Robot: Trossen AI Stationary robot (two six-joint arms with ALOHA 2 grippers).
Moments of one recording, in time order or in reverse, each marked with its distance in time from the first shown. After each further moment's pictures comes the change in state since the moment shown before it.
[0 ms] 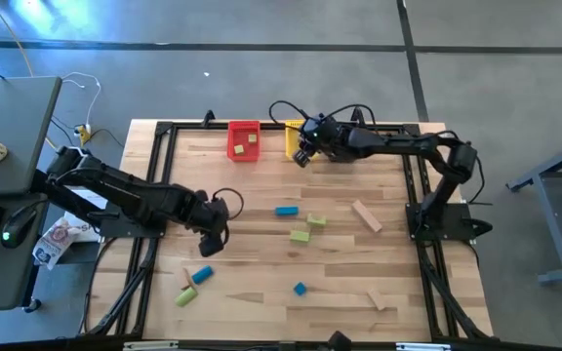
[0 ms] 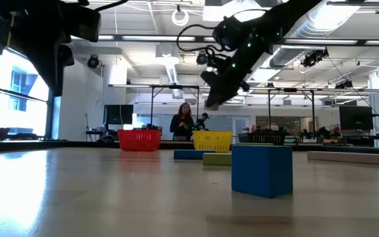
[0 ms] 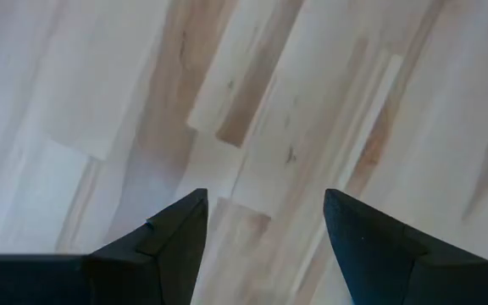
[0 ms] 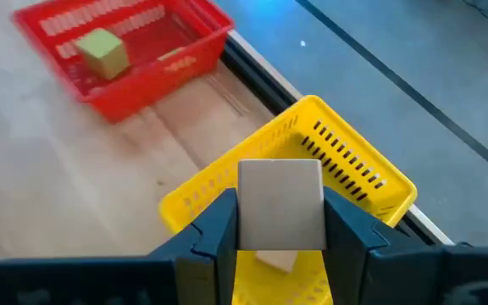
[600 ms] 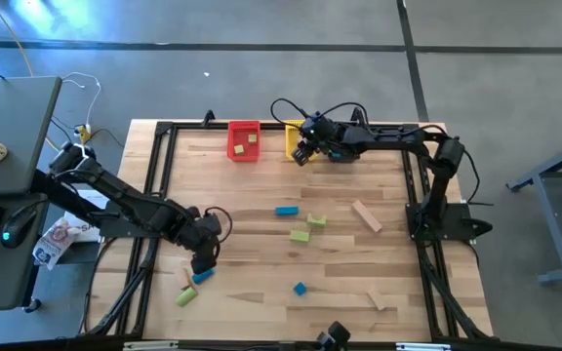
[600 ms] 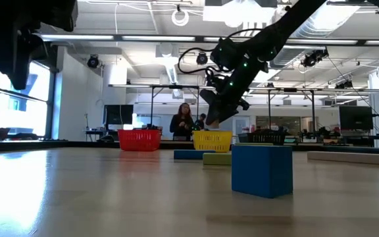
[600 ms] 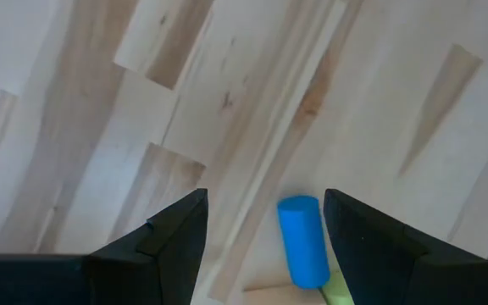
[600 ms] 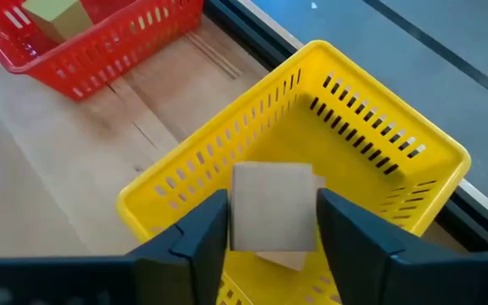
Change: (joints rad) left arm -0.206 0.000 0.000 0.005 0.023 -0.248; right arm -0.072 0.109 0.000 0.041 -0.097 0.060
